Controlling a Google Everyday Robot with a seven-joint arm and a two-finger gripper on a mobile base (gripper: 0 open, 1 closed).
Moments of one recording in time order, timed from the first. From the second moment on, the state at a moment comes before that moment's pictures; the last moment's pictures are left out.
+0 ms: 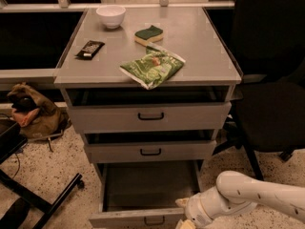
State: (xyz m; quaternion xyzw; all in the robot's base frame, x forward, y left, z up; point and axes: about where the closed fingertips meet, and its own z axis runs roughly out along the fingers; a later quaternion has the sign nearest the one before) arm 0.348 -0.074 0.440 -0.47 0.78 0.38 0.14
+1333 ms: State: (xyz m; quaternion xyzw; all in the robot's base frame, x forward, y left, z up) arm 0.328 -0.065 0.341 -0.41 0.74 0.50 0.17
